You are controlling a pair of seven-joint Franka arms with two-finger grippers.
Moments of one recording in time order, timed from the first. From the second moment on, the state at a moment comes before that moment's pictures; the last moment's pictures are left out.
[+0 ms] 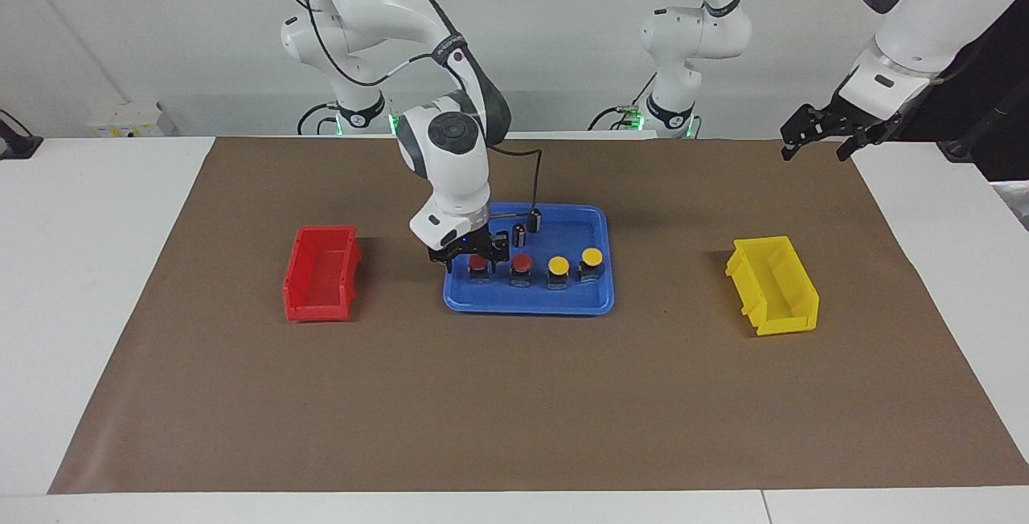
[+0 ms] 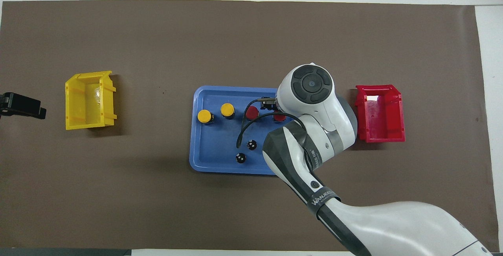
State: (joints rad) left arm -0.18 -0.09 0.16 -1.71 -0.01 1.52 0.06; right arm 0.48 0.31 0.02 -1.86 -0.01 2.22 0.54
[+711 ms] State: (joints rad) left arm -0.16 -0.09 0.16 -1.71 -0.01 1.56 0.06; right arm 0.50 0.30 0.03 -1.90 -0.01 2.22 0.54
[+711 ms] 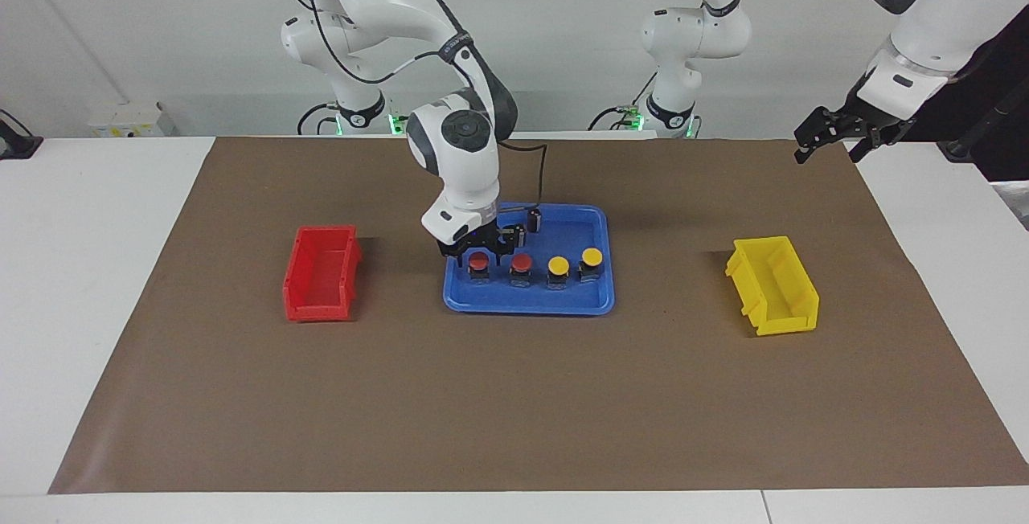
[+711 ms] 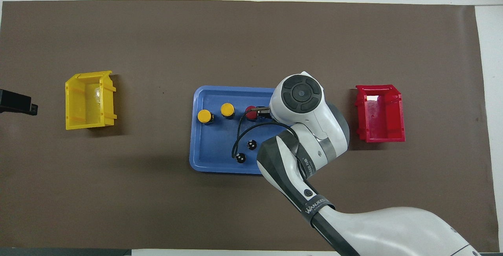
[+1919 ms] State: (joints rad) left arm -0.46 -0.06 0.12 -1.91 -0.01 1.95 -0.29; right arm 0.00 0.09 0.01 -1.88 0.02 1.90 -0.06
